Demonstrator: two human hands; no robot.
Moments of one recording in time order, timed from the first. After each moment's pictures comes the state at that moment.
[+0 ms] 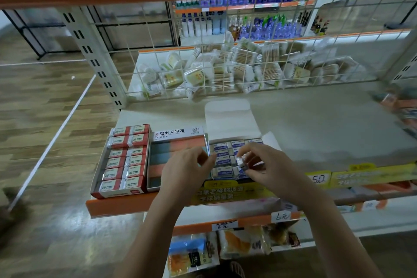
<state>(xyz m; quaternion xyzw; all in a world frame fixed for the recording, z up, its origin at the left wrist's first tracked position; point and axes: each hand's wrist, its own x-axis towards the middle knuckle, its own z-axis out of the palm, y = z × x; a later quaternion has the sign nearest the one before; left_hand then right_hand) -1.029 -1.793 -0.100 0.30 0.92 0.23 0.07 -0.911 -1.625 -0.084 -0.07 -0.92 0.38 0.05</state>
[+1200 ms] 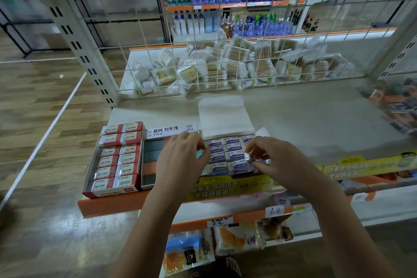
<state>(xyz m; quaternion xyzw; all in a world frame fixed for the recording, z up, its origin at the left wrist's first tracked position) -1.022 -1.790 -0.081 0.35 0.91 0.23 -0.04 -0.902 -1.609 -0.075 -0.07 -0.96 0.27 0.05</state>
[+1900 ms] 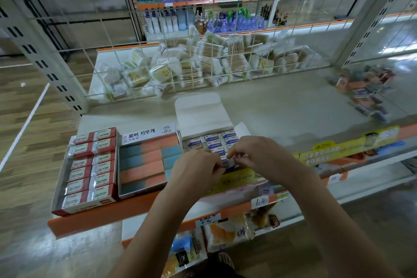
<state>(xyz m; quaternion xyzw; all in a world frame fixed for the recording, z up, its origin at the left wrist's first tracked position) -1.003 -1.749 -0.099 0.52 0.84 0.12 0.07 -0.904 -1.601 -0.081 -0.09 -0.98 0.19 -0.02</state>
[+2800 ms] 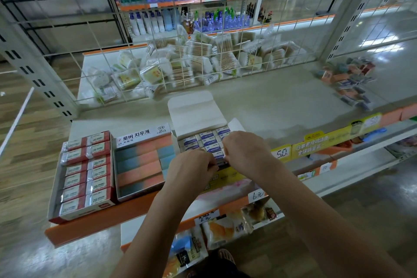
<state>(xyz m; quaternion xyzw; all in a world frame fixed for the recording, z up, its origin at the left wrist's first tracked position) -1.002 -1.752 -0.097 0.50 0.86 0.09 0.10 -0.929 -1.639 -0.068 -0.24 -0.96 0.04 -0.11</state>
